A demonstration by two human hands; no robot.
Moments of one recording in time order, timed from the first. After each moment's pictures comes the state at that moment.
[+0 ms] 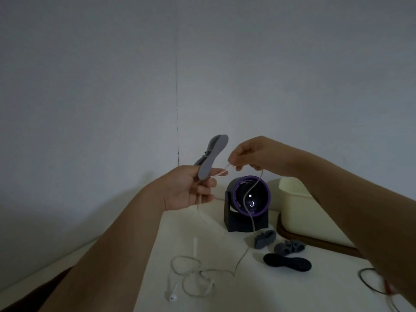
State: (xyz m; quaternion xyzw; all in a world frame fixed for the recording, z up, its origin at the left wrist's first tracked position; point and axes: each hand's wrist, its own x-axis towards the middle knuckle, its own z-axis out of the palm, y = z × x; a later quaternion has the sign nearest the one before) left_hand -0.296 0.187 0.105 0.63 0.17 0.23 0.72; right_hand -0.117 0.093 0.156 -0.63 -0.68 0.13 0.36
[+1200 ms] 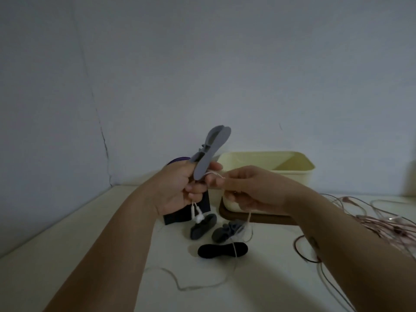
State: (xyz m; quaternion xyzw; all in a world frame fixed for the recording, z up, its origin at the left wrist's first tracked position) left_hand -0.143 0.157 0.069 0.67 0.12 0.15 0.71; right_hand -0.008 0.031 0.058 -0.58 -0.52 0.40 0.49
